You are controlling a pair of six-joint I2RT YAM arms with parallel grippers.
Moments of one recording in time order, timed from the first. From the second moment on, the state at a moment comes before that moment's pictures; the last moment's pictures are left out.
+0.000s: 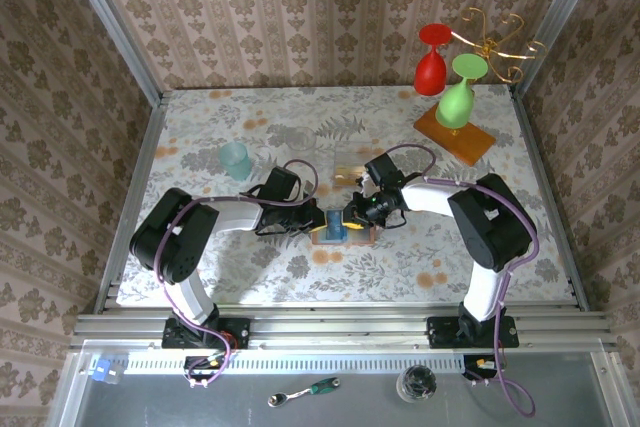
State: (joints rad) left arm -0.62 1.73 0.77 0.02 0.59 -0.82; right arm 0.49 1.82 0.97 -0.27 -0.59 0.72
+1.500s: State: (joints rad) left arm -0.61 1.72 0.77 0.01 0.59 -0.82; right arm 0.43 1.66 1.03 -0.52 -0.50 0.55
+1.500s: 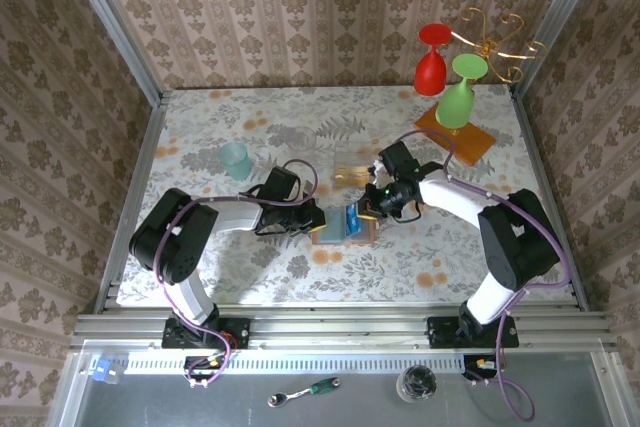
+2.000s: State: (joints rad) left arm -0.57 1.64 0.73 0.03 0.59 -0.83; right arm 0.43 1.66 1.37 -0.79 -0.32 -0.11
